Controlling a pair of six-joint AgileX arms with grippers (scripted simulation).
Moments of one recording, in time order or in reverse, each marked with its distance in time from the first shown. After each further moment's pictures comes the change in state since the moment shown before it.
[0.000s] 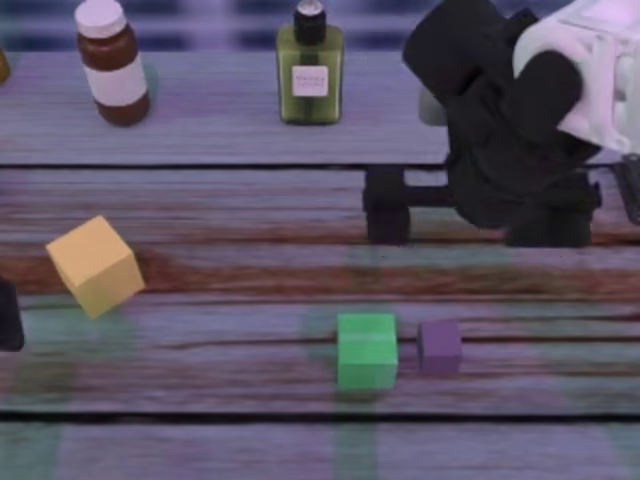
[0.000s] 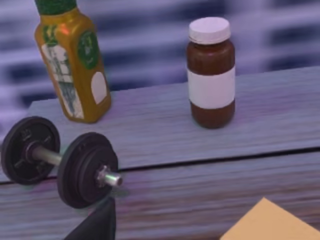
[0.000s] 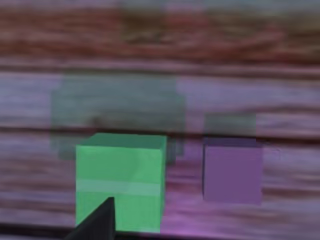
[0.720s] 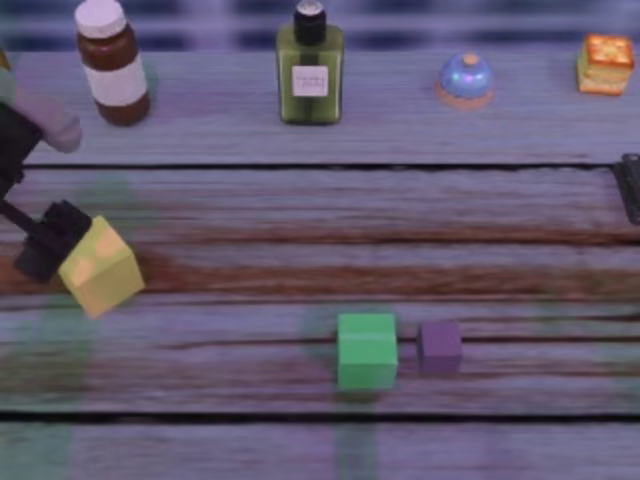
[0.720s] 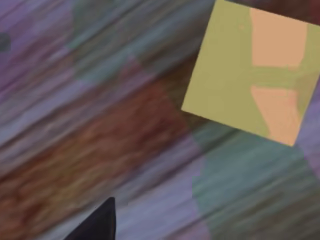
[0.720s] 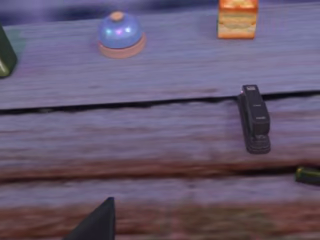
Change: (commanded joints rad) left arm -0.062 1.164 0.804 -0.595 -0.006 0.415; right arm -0.432 -1.227 -0.958 0.575 0.044 -0.446
